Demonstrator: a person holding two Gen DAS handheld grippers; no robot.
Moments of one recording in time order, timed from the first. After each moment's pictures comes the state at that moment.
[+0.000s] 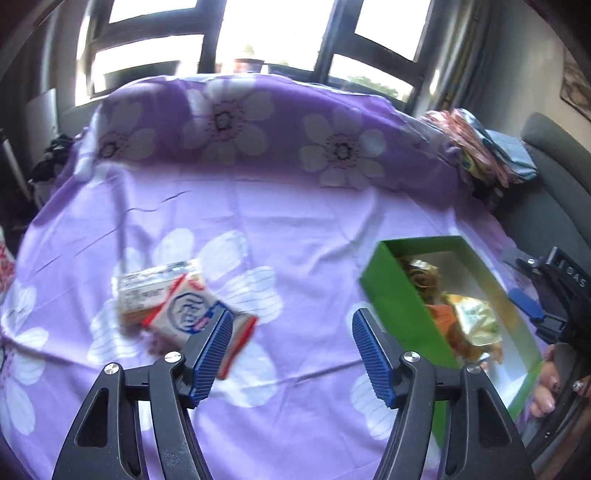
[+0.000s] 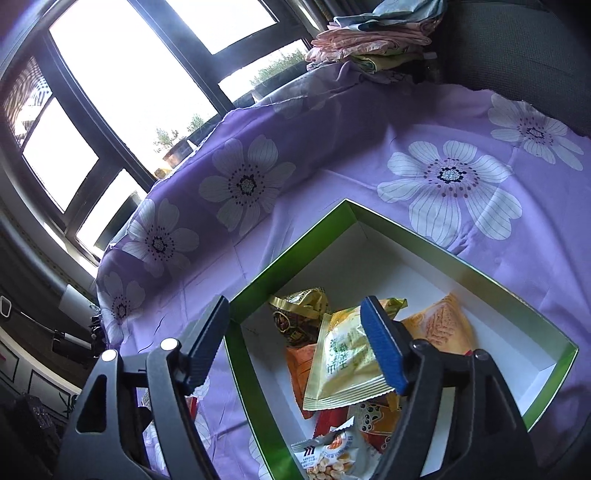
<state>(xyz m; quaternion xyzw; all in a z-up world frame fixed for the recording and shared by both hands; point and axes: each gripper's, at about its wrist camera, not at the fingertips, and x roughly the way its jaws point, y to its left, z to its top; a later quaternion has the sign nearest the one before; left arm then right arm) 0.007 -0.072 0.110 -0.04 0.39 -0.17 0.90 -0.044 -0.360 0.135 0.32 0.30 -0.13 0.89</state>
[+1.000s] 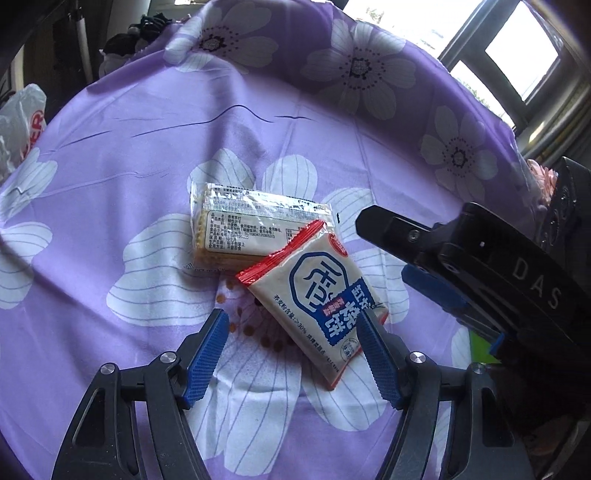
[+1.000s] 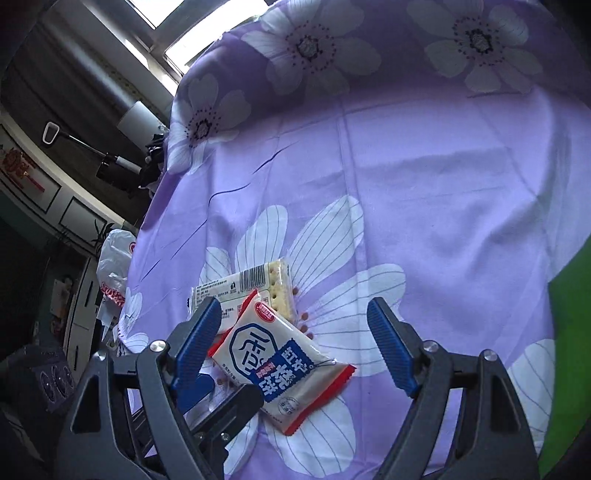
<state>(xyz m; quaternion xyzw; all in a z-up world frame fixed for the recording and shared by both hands) 0.062 -0.005 0.035 -0.17 0.49 -0.06 0.85 0.129 -0.157 0.044 0.20 0.49 0.16 0.83</state>
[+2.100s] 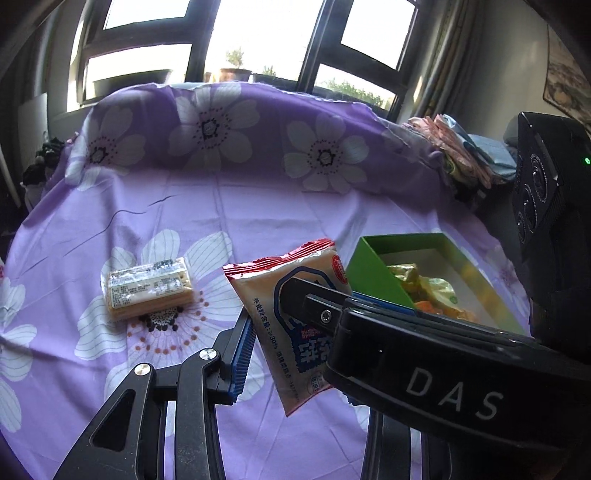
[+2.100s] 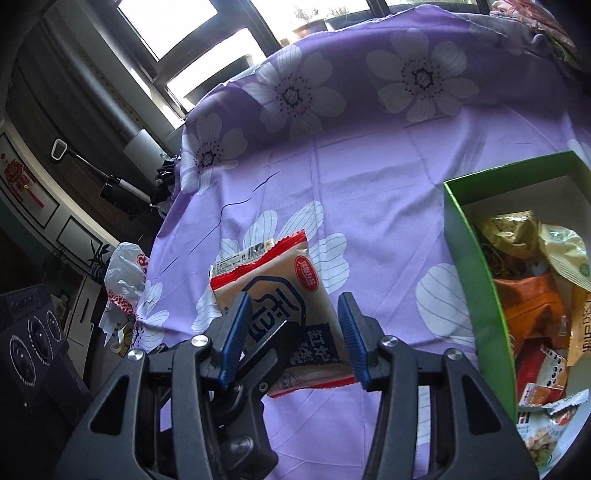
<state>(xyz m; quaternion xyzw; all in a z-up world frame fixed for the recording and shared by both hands) -0.012 -0.087 0.115 -0.04 0.36 -0.22 0.90 0.024 -0.198 0.113 0.21 0.44 0.11 0.87</state>
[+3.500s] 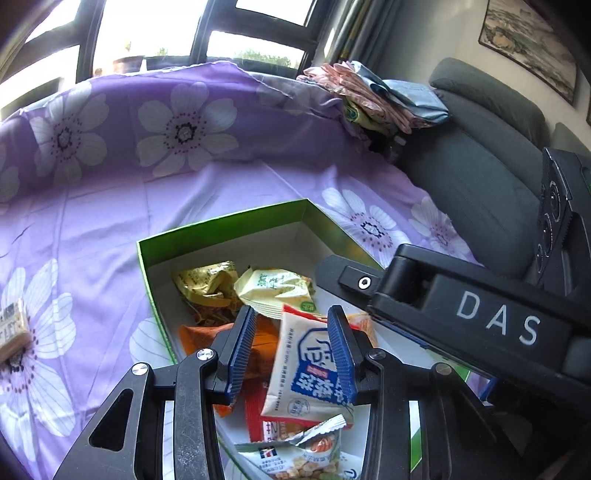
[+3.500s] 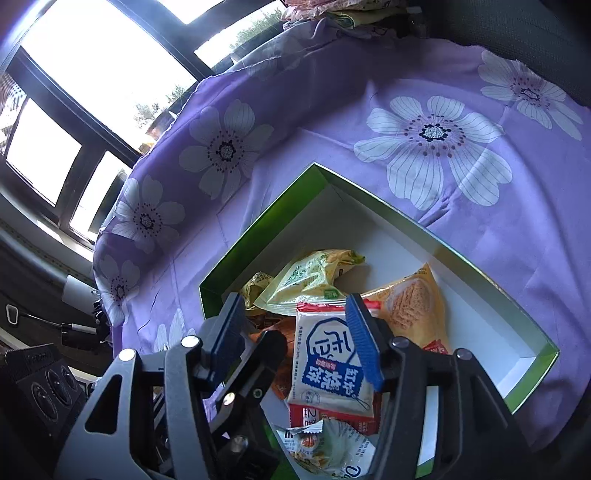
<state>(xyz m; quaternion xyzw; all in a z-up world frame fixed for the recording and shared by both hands) -0.020 -0.260 0.116 0.01 0.40 -0.35 0.85 -0.050 -0.388 0.125 0.36 0.38 -0.12 0.84</state>
